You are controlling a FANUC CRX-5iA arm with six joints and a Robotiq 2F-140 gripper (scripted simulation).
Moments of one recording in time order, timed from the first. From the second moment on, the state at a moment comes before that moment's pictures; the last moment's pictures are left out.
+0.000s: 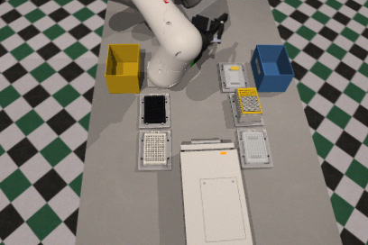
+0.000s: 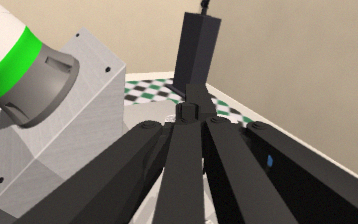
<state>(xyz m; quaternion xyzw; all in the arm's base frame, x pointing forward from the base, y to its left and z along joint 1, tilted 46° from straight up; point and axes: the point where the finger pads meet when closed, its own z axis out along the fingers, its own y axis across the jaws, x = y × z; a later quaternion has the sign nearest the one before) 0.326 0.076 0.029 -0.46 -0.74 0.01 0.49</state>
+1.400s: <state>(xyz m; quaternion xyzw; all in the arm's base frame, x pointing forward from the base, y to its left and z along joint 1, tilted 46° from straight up) 0.318 0.004 -0.001 0.10 -0.91 -0.03 0.40</state>
